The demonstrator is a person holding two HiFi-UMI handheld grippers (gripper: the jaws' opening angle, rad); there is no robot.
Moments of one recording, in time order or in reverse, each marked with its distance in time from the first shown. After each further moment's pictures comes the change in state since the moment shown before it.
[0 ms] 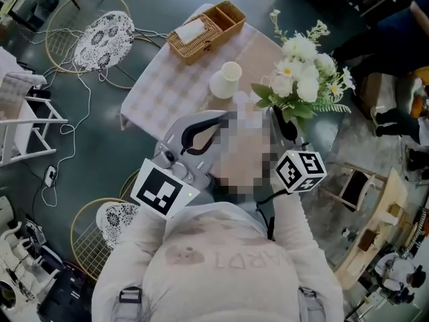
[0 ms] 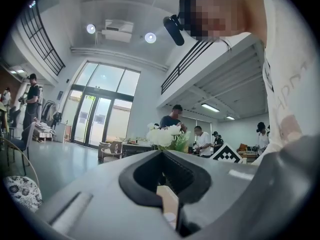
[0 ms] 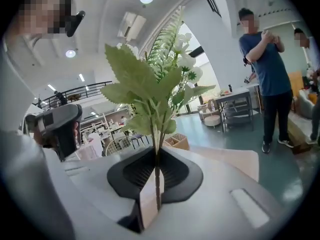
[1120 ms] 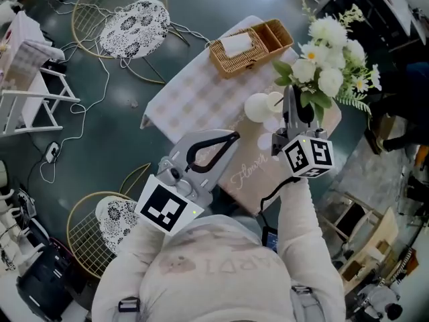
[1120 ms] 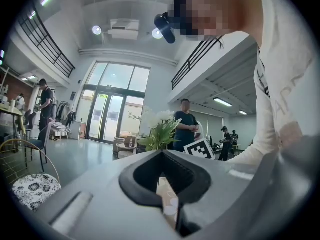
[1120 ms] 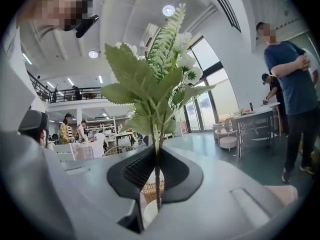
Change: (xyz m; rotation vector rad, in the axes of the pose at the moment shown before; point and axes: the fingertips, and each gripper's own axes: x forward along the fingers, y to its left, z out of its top) left arm -0.044 0.085 -0.024 -0.016 0.084 0.134; right arm 0.153 0.040 0.054 -0.181 -0.164 0.105
